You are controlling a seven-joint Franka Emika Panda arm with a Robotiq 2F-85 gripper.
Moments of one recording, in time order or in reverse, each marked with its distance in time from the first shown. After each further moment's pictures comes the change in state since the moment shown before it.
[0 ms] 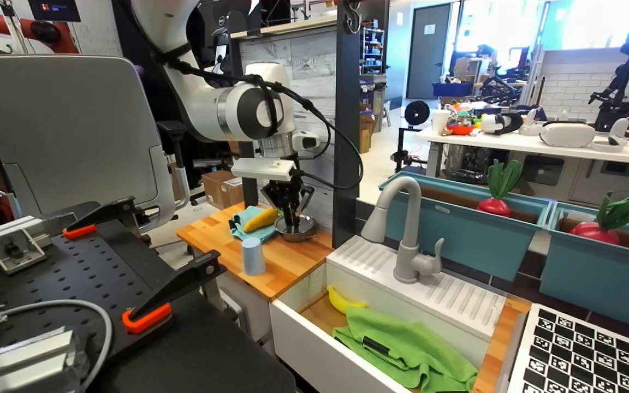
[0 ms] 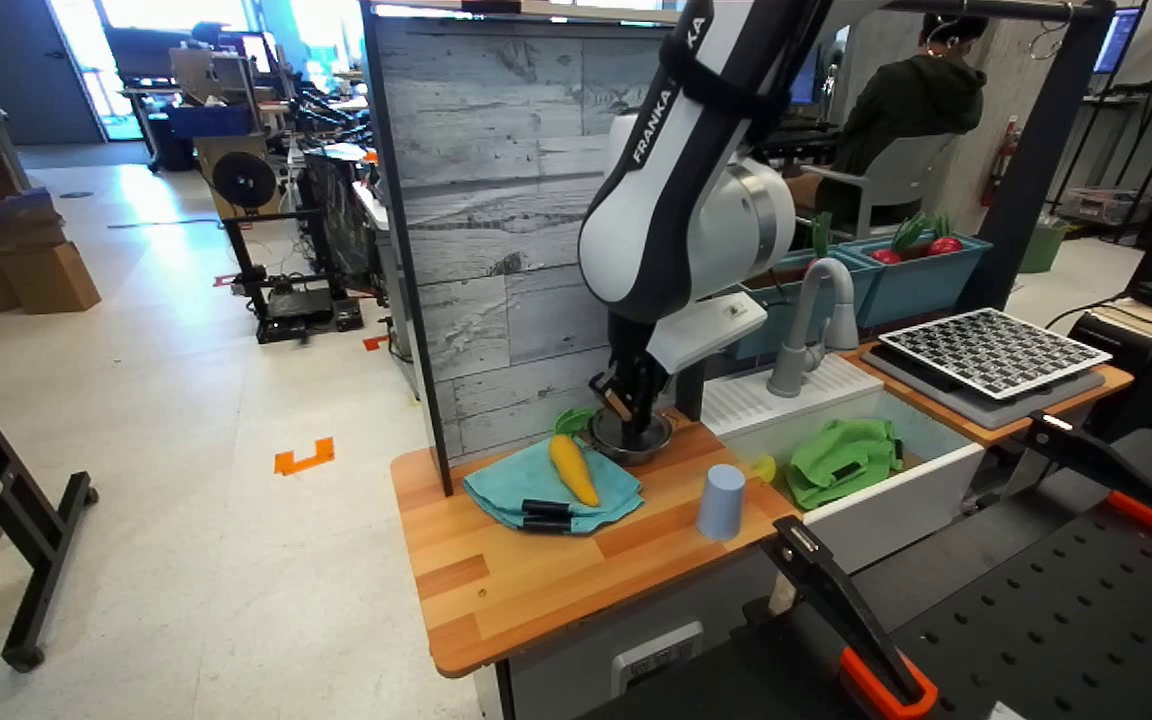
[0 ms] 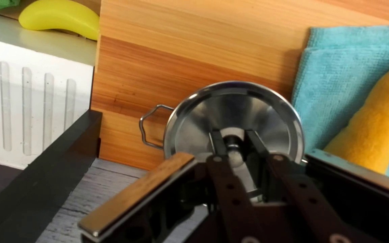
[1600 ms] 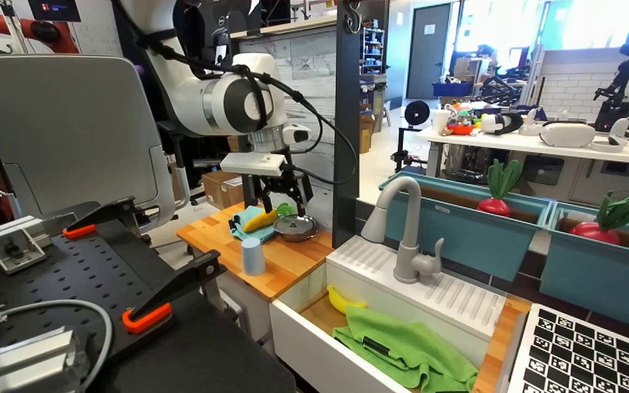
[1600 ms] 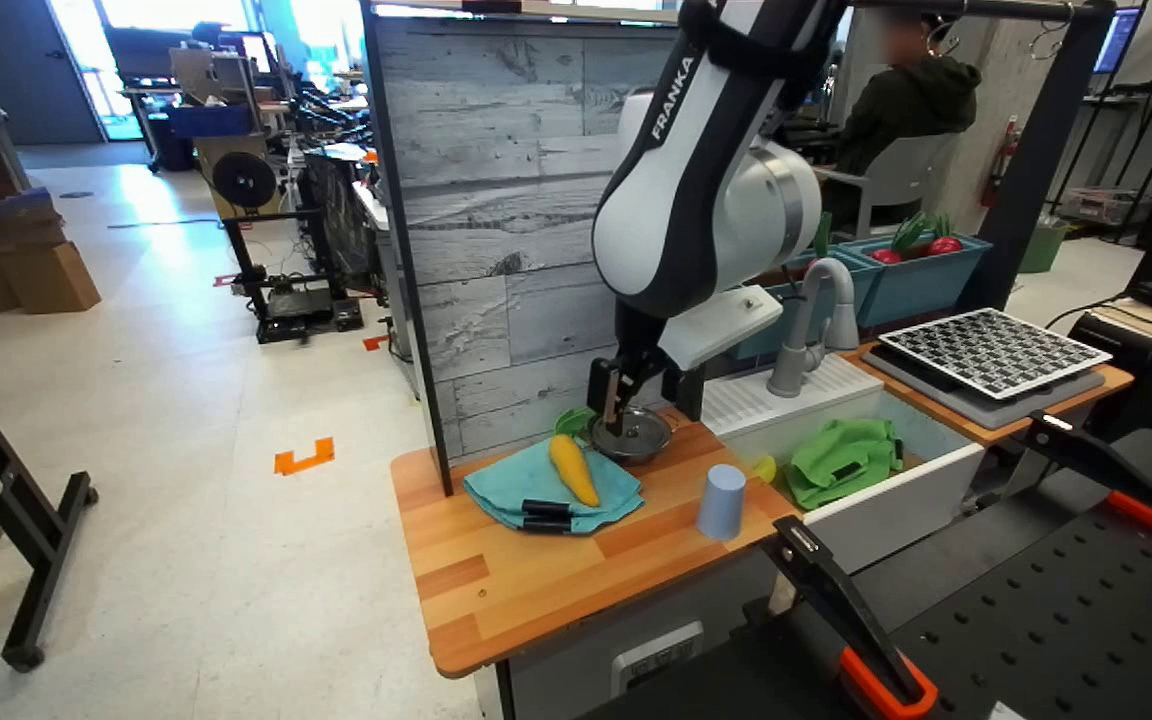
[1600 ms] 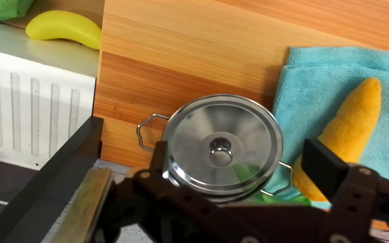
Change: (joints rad) arm 0.009 -0.087 -0.004 -0.136 -0.014 0.076 0.011
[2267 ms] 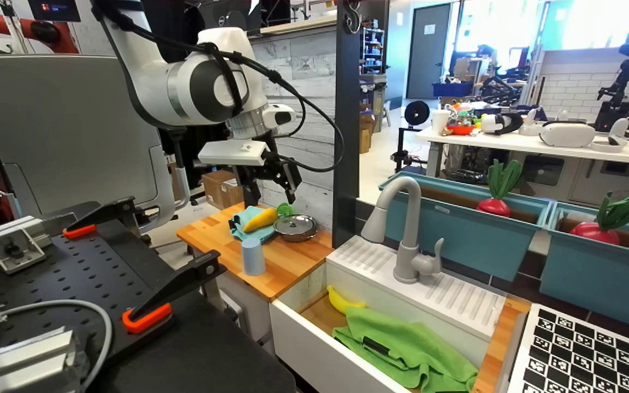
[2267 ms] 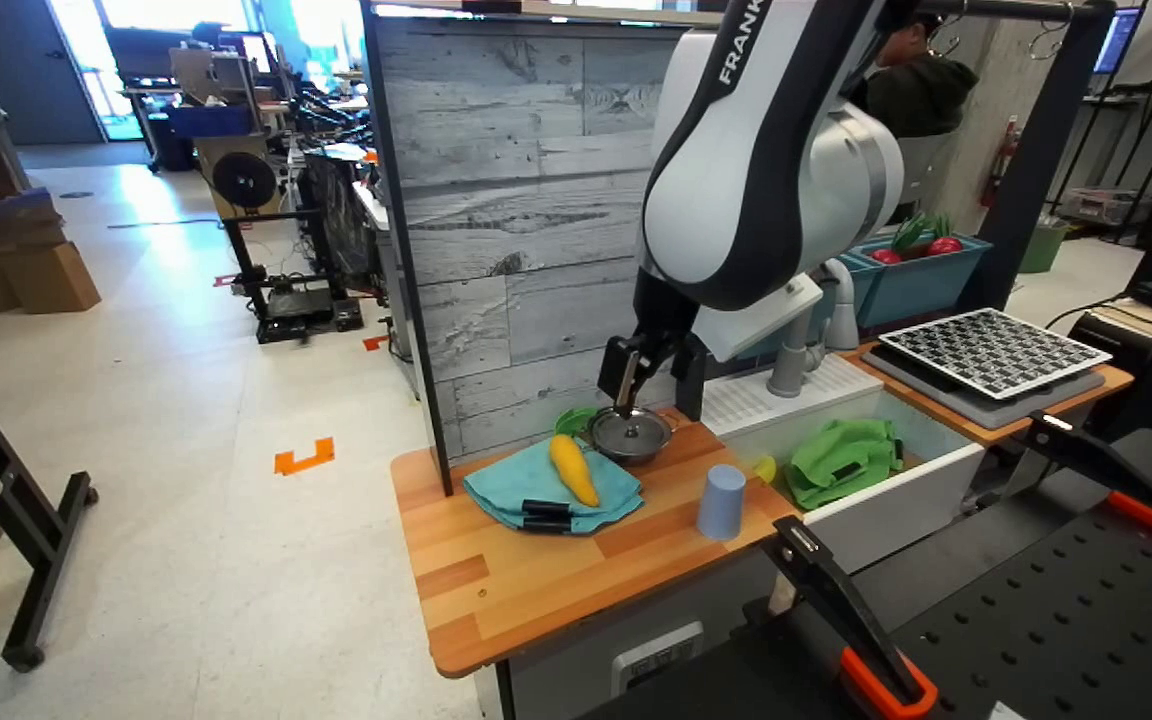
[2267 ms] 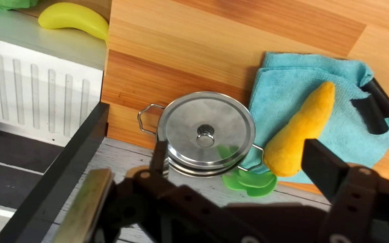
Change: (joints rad) arm 0.021 -0.156 -0.019 -0.249 -0.017 0.213 -0.002
